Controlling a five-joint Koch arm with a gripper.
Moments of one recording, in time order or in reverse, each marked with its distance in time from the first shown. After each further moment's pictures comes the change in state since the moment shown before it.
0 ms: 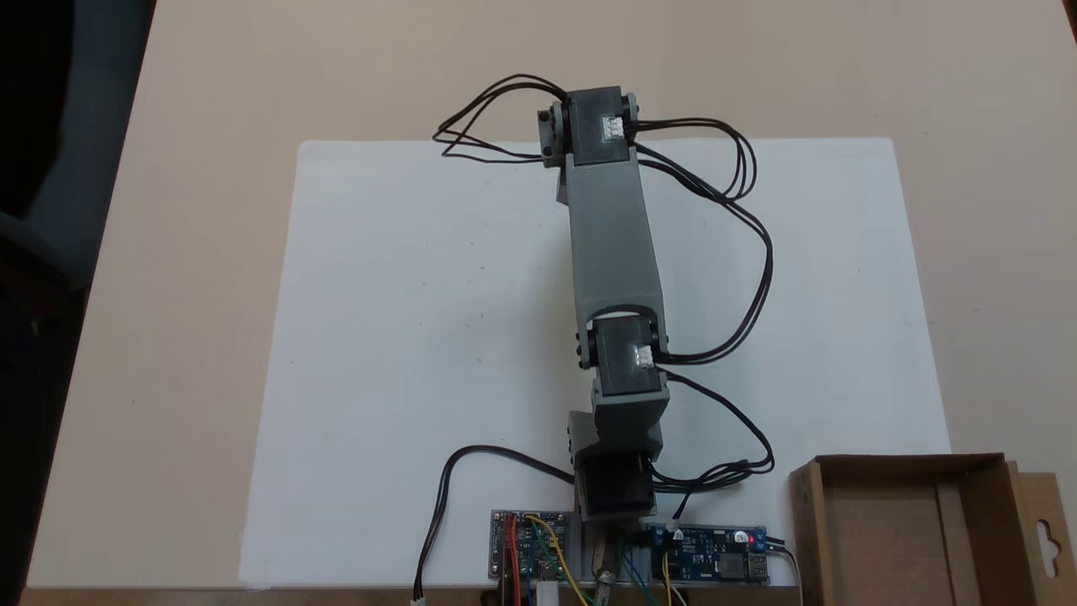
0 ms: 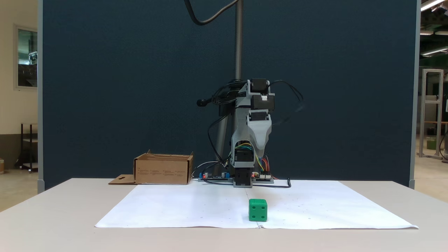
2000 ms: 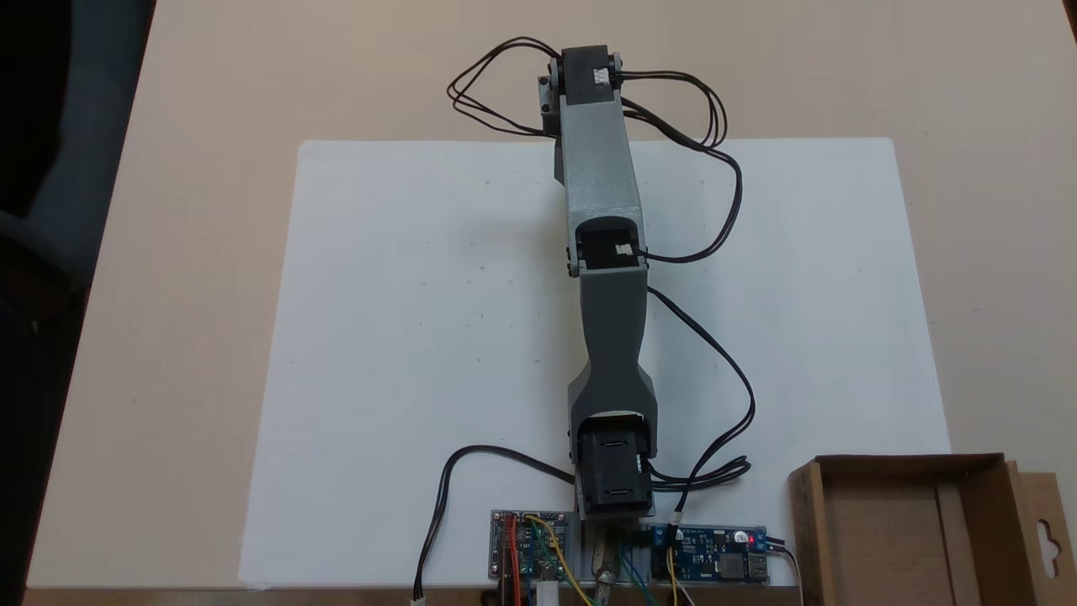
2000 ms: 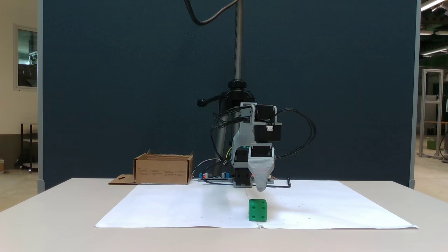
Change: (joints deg) arm 1.6 -28.8 -20.3 2.4 4.4
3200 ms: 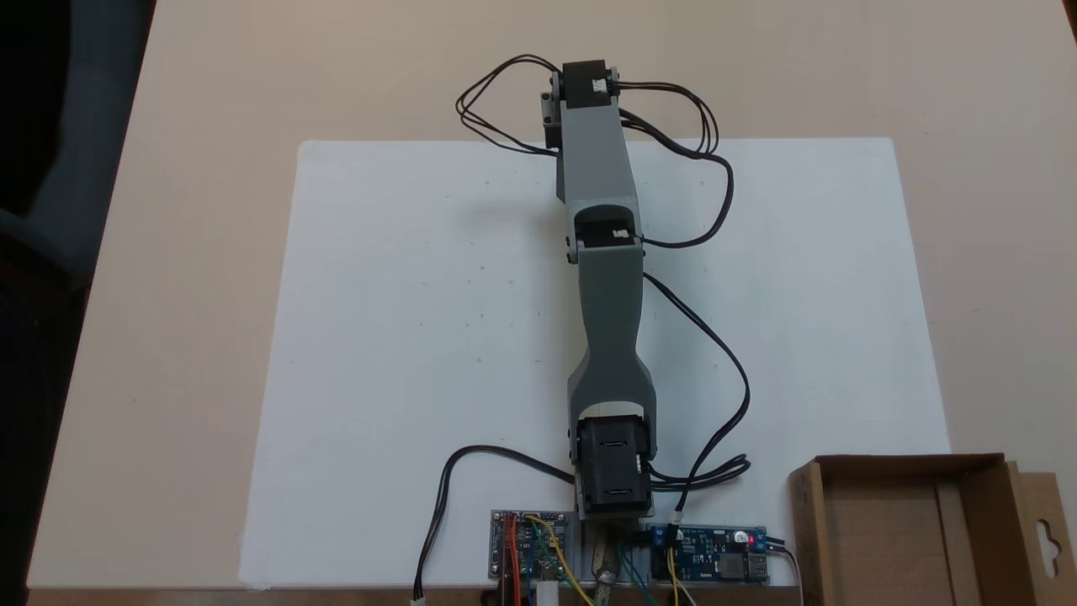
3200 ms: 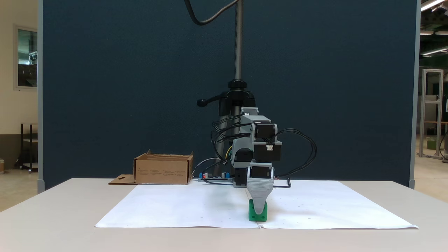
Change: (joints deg) arm 1.1 -8.0 -0.2 -1.3 -0.2
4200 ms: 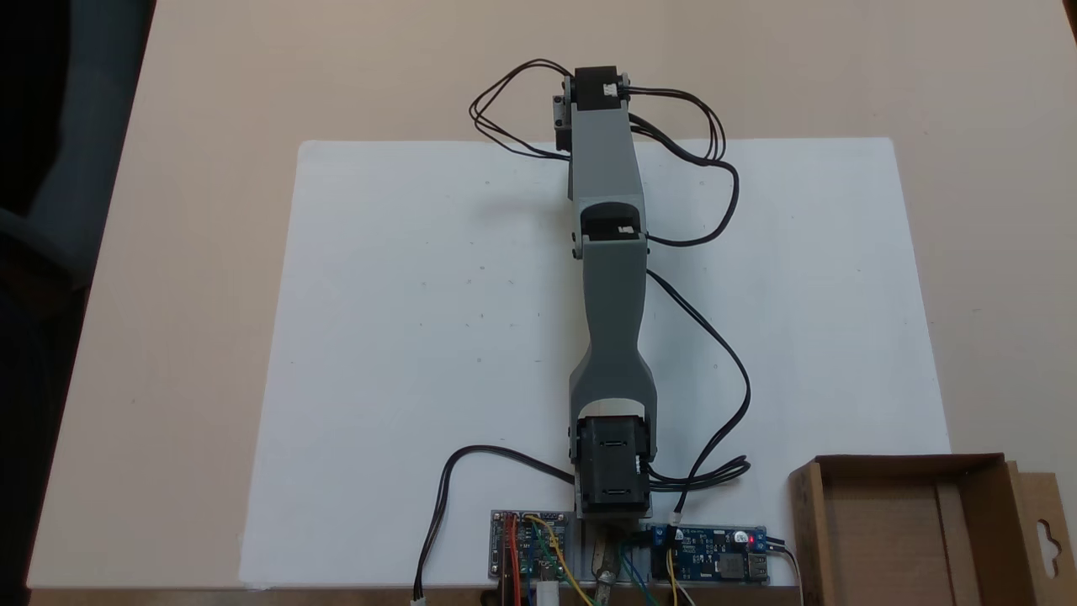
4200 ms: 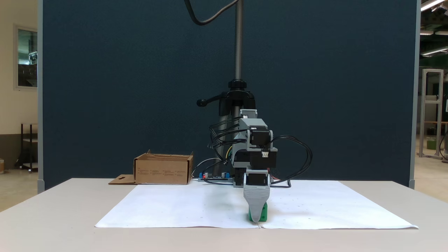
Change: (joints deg) arm 1.4 -2.5 0.0 -3.1 -5.8
